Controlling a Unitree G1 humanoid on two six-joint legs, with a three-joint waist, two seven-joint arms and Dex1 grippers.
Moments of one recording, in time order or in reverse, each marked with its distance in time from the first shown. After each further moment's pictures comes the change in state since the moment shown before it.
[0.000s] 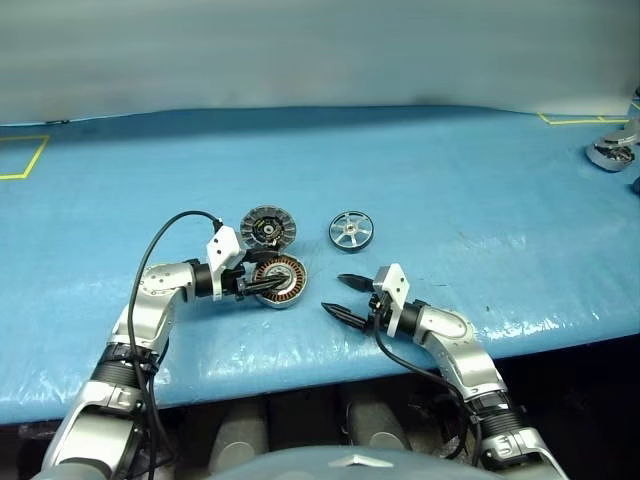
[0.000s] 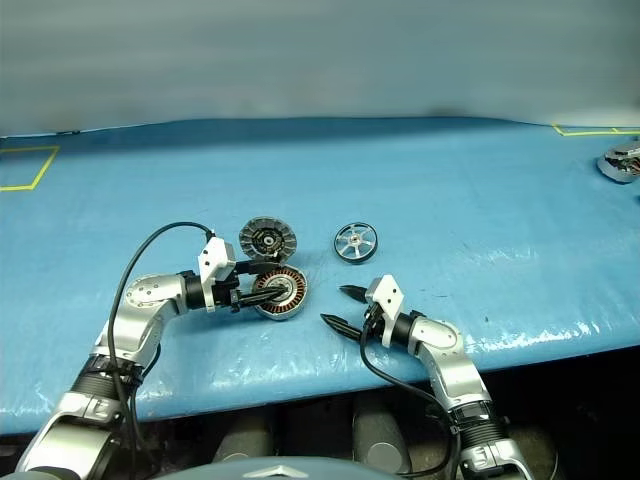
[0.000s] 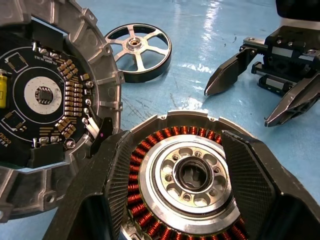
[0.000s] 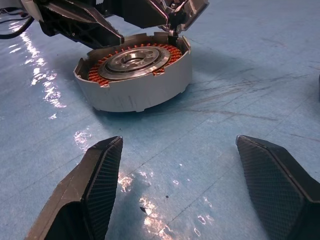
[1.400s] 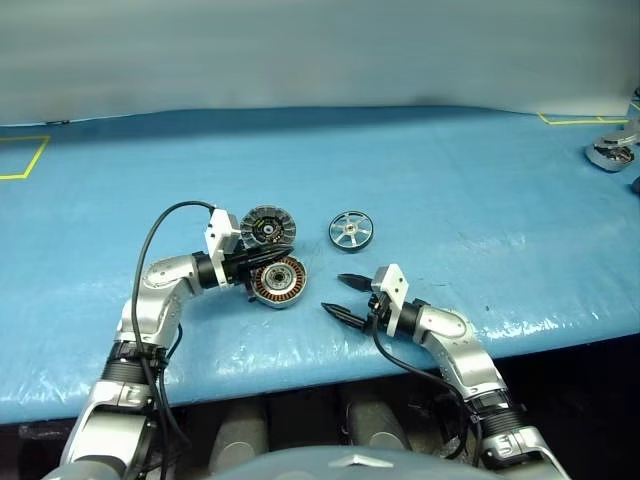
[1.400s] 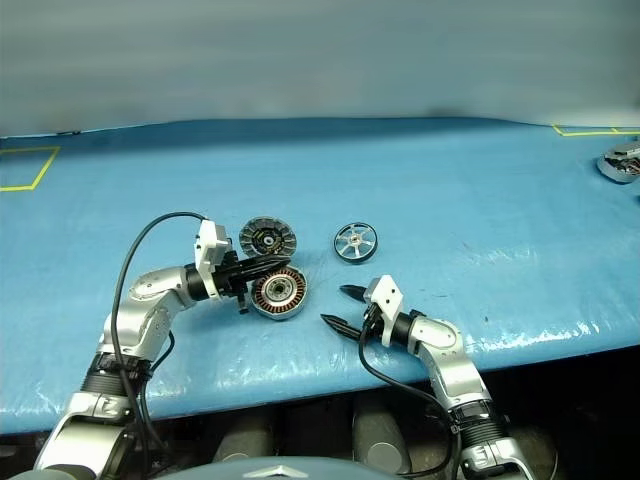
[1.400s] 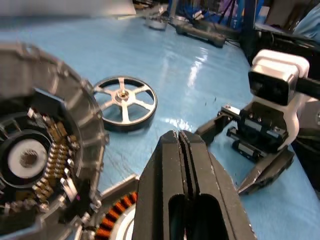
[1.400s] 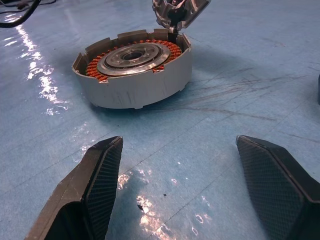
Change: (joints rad) left arm -0.019 -0.064 0.081 -0.078 -0.122 0.130 -0.006; right arm -0.005 -0.007 0.011 0.003 -0.015 -0.014 -0.013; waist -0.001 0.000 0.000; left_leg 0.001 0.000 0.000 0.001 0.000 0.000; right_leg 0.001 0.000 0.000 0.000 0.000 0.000
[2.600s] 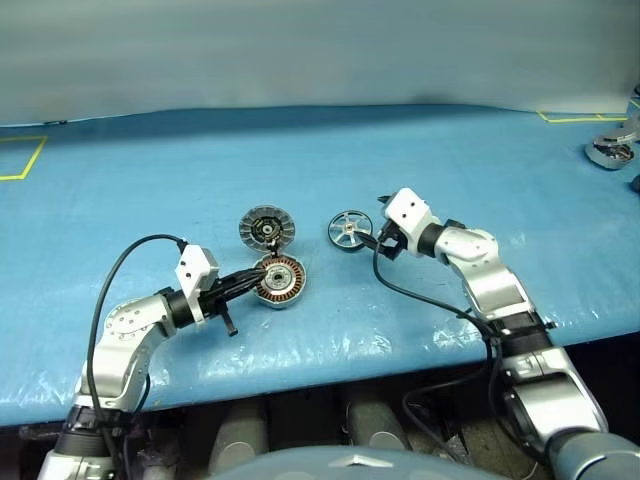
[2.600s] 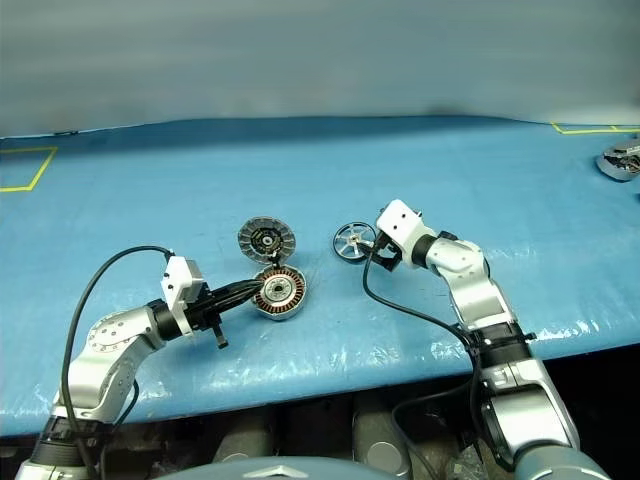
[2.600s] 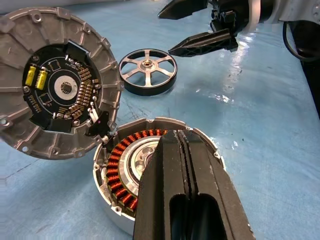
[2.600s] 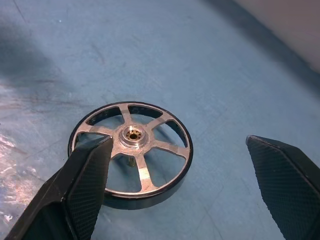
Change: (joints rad) left arm 0.336 0.076 0.064 -0.312 0.021 -0.016 0.184; right arm -0.431 -0.186 0.033 0.102 -0.278 0.167 -0.223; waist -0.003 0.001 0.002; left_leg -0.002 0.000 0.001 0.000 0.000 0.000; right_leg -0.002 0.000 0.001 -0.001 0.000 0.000
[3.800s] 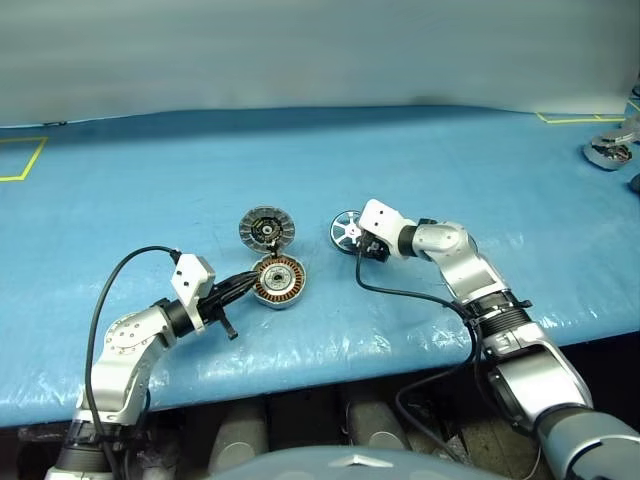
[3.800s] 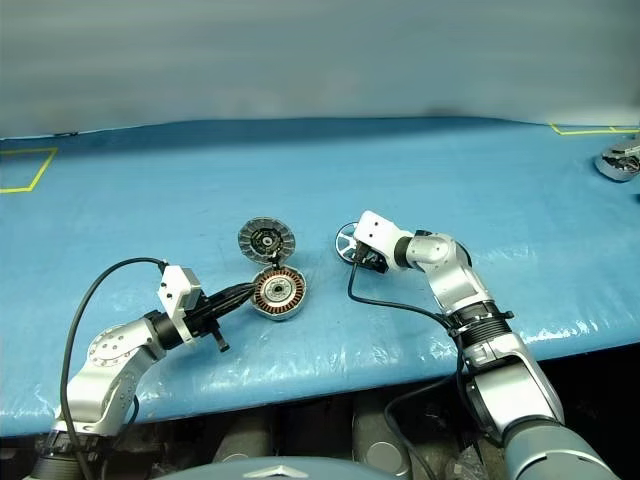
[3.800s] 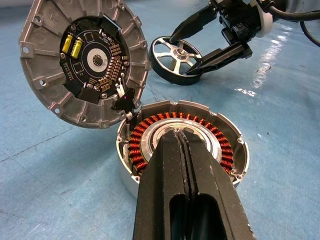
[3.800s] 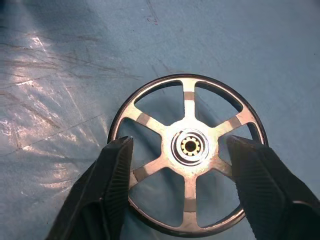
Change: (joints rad) left arm 0.058 -0.026 0.004 0.001 0.023 -0.044 0.081; right arm -0.093 0.045 0.105 0.158 -0.101 -0.004 0.107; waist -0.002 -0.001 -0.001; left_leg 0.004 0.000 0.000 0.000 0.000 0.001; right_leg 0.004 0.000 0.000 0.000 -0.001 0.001
